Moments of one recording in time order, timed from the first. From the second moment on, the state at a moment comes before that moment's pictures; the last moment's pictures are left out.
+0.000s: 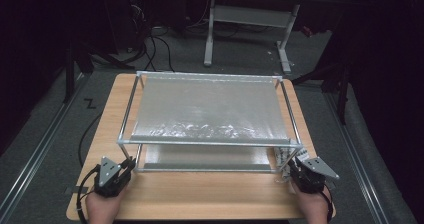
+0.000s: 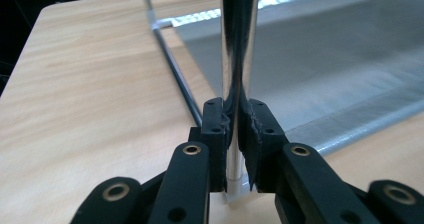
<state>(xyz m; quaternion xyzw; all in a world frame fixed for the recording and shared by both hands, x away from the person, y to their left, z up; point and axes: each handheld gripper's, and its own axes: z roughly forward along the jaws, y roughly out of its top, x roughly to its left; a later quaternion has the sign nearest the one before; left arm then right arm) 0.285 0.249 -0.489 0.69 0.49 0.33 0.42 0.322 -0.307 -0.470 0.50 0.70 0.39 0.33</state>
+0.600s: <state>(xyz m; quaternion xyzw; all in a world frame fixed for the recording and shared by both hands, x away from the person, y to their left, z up) 0.375 0.245 -0.496 0.65 0.52 0.34 0.44 0.311 -0.298 -0.472 0.49 0.71 0.38 0.33</state>
